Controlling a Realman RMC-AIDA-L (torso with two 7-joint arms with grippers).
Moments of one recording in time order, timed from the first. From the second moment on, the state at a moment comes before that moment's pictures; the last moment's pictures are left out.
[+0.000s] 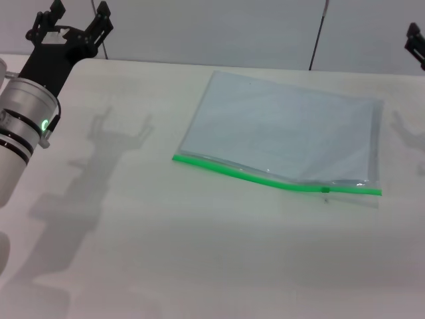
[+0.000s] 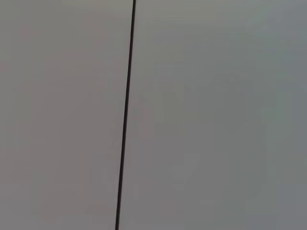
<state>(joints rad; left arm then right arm) -0.51 -2.04 -1.42 -0.37 -0.29 -1.00 2.84 0.65 2.04 -1.24 -0.23 2.87 0.82 -2.79</state>
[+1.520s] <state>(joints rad) -0.52 -2.03 -1.42 -0.31 -0.29 -0.94 2.83 0.27 2.03 -1.29 -1.13 1.11 0.96 -1.87</state>
